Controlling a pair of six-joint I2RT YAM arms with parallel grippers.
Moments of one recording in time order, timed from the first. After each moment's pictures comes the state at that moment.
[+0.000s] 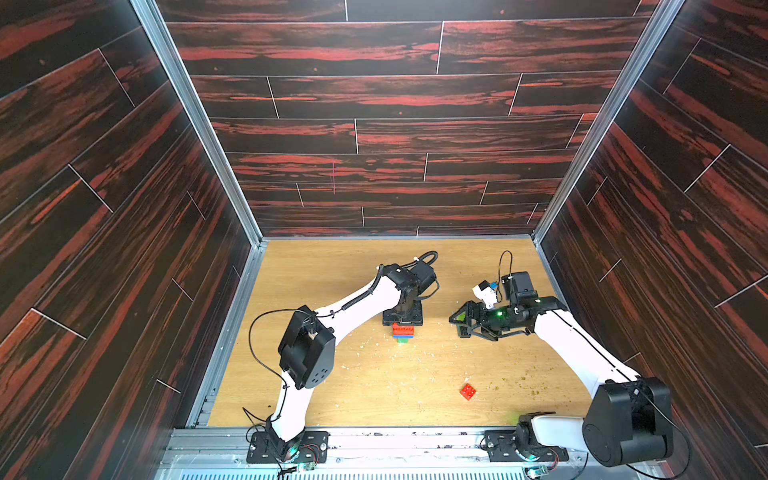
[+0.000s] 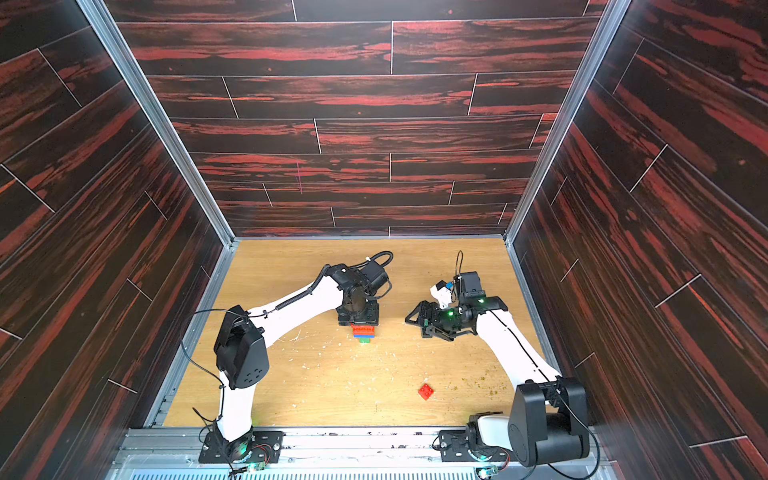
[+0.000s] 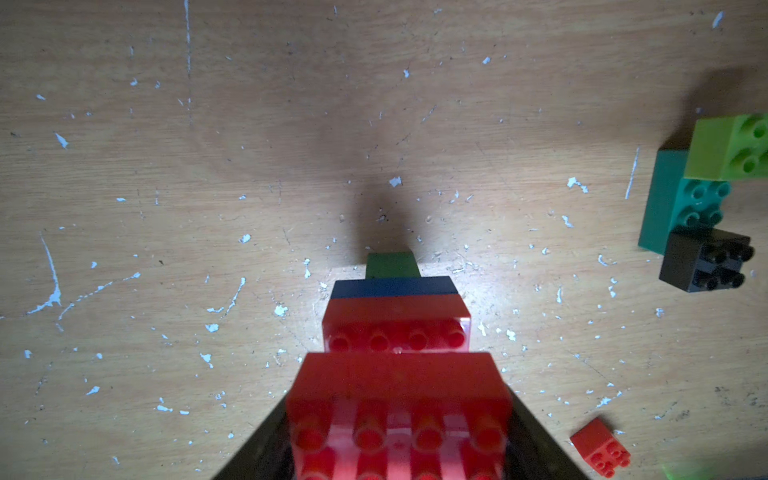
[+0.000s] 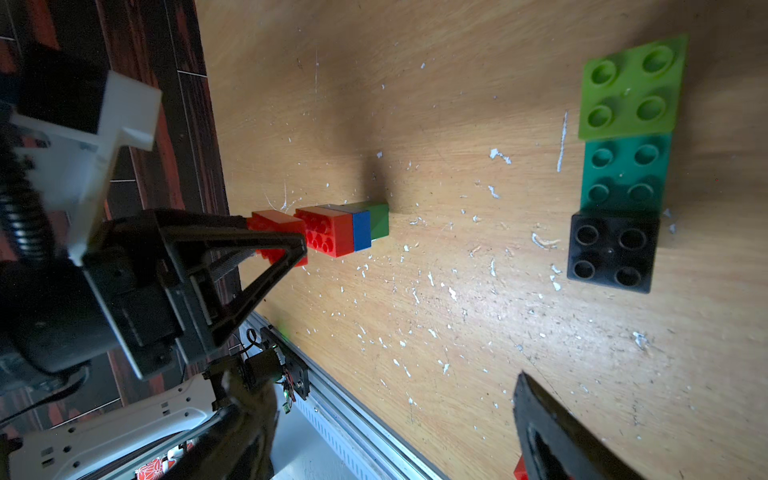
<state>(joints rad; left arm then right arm) -0.79 2.03 1.81 -1.17 -0.02 -0.77 0.18 1.33 0.94 -0.75 -0.70 0.40</state>
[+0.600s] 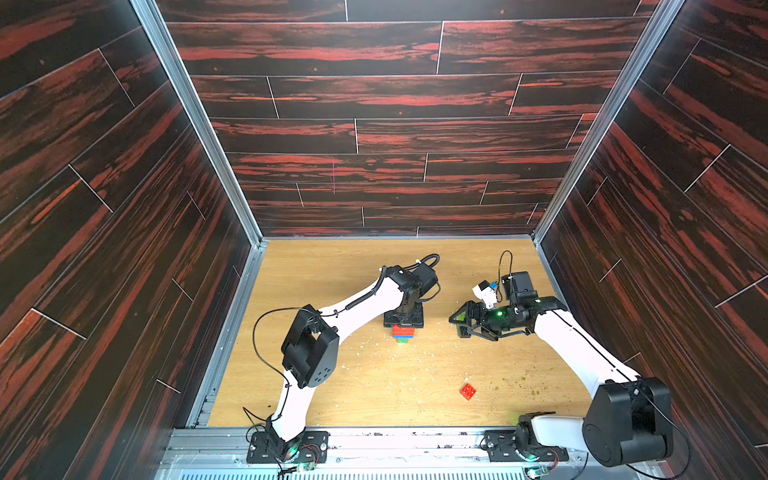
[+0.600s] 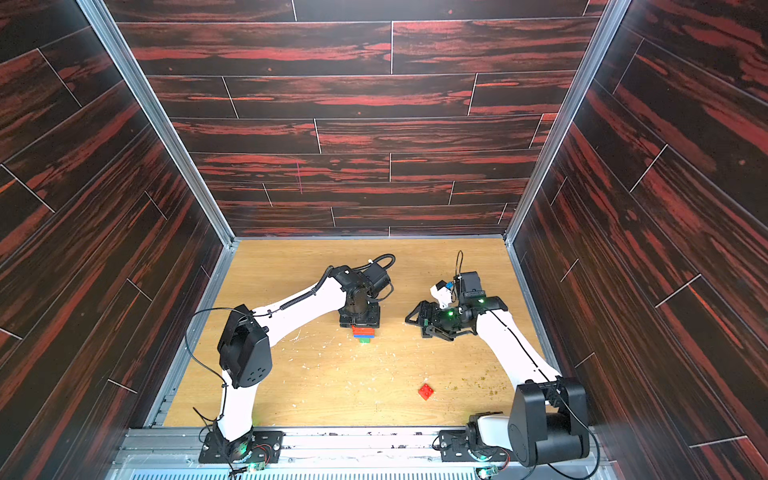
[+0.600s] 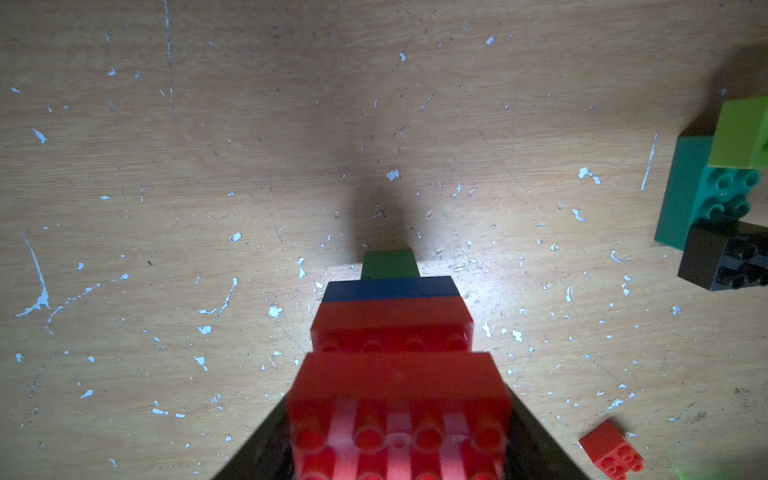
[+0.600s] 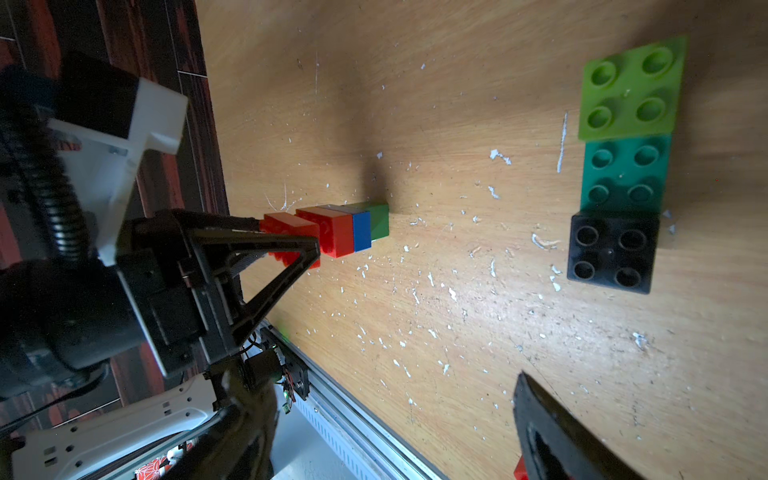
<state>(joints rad) -0.80 2.05 1.81 -1.17 -0.02 -0.76 0.18 1.33 0.94 -0.75 -0.70 0.40</state>
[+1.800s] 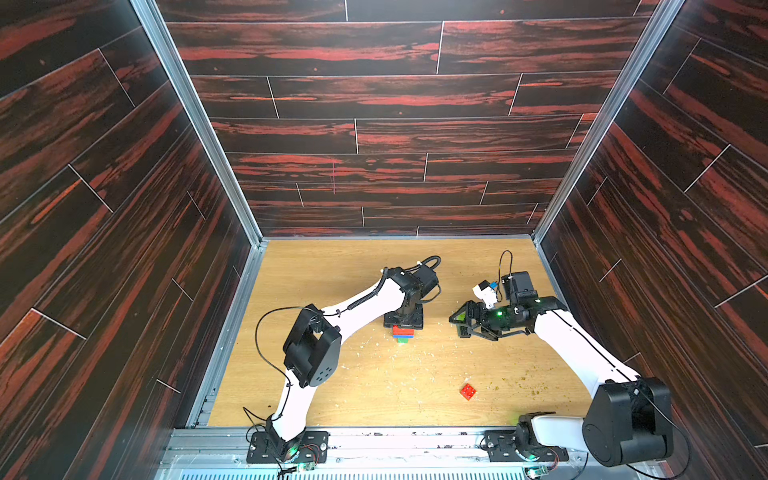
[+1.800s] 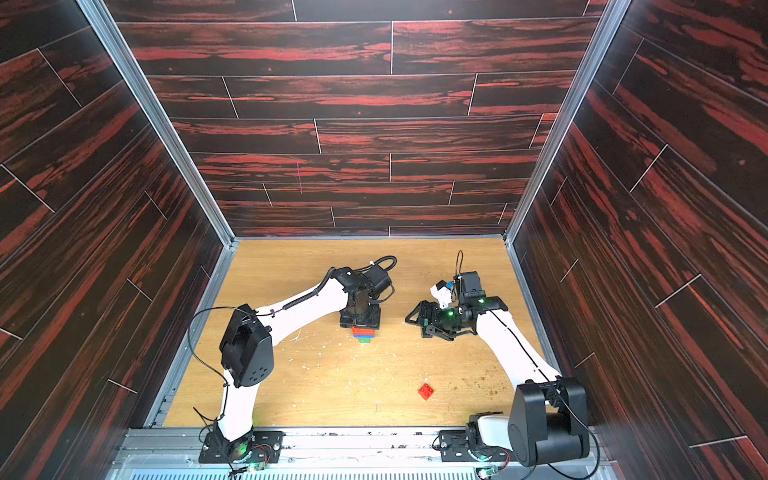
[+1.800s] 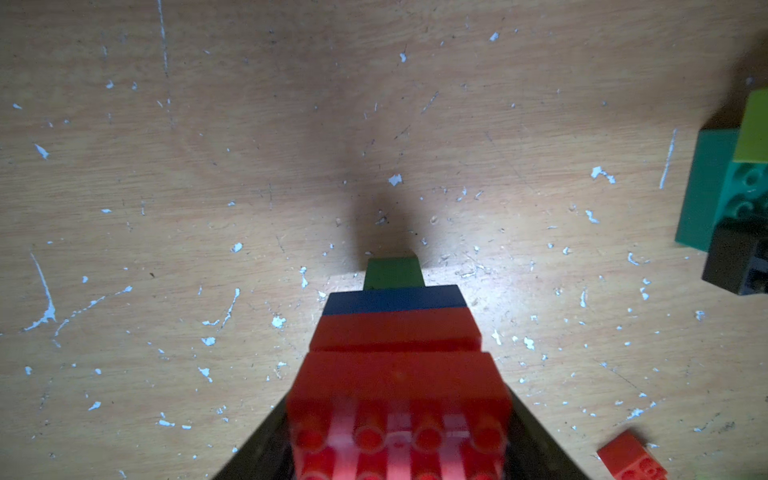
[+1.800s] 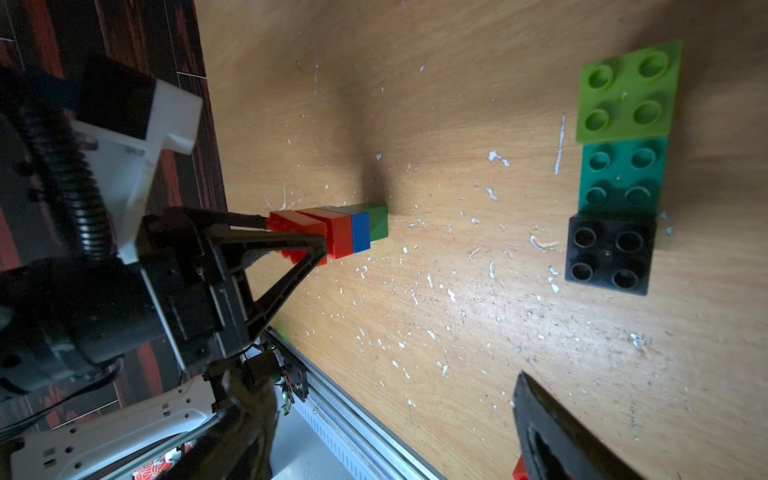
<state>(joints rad) -0.80 2.06 1.79 -1.15 -0.03 -0.73 0.18 1.33 0.94 -0.75 -0.69 0.40</state>
